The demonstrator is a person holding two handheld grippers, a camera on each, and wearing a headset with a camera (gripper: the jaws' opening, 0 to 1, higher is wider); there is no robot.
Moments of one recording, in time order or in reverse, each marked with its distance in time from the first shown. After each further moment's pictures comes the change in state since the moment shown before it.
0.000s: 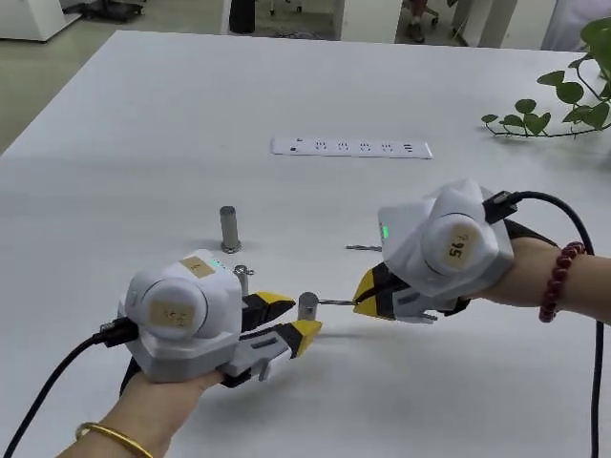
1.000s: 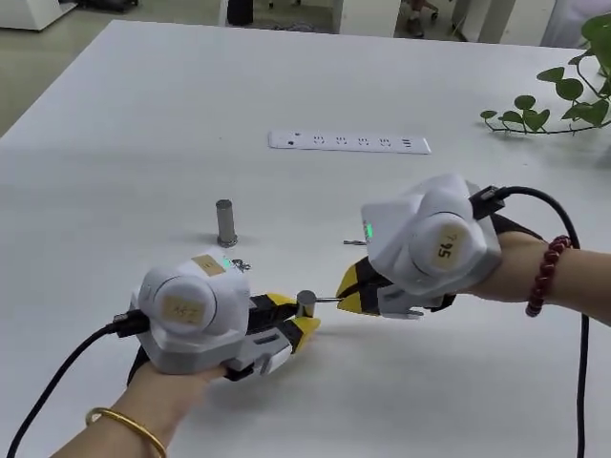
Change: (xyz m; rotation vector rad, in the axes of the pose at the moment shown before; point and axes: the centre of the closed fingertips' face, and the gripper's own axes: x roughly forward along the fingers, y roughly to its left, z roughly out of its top) left arm 0.011 -0.003 -0.008 0.038 0.013 -0.045; right arm 0.003 0.002 0.018 -0.063 -0.022 0.009
